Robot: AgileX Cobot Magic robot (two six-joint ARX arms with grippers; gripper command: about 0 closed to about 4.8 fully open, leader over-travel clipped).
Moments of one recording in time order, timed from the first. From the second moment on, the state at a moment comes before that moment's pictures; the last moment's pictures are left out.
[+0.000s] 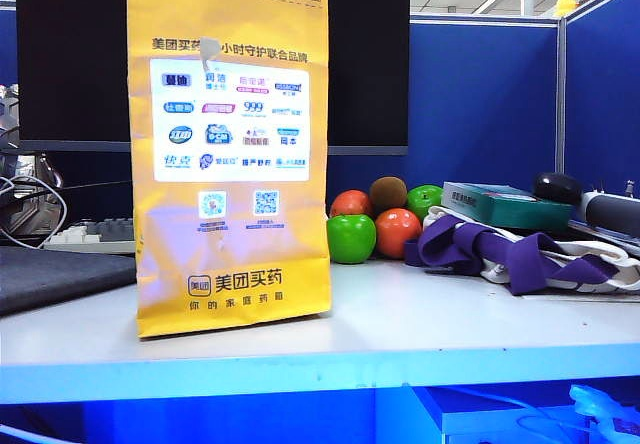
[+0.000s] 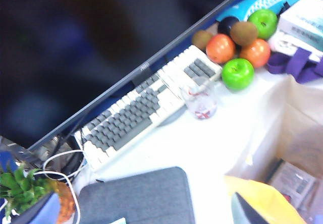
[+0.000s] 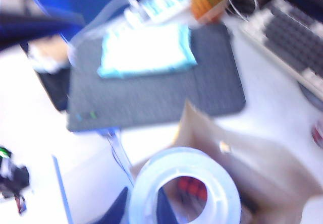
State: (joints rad) left arm -0.34 1.17 1.77 -0.99 -0.04 0.39; right arm 0.78 1.91 2.58 -1.31 -0.32 -0.10
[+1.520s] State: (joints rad) left arm -0.34 1.15 1.77 -1.11 0.44 0.48; right arm 0.73 1.98 2.57 -1.33 -0.31 -0.10
